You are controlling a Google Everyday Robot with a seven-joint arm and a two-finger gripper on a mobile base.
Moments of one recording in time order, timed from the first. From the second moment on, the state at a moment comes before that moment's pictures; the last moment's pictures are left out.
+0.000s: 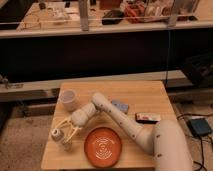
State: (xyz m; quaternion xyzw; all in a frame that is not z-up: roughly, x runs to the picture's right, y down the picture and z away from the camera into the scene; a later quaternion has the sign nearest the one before) arm -0.218 0.225 0.694 -0.42 -0.74 -0.05 0.52
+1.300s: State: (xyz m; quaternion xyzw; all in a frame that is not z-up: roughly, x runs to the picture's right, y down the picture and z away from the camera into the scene) arm -0.188 0.226 0.696 -0.43 -0.65 -0.09 0.62
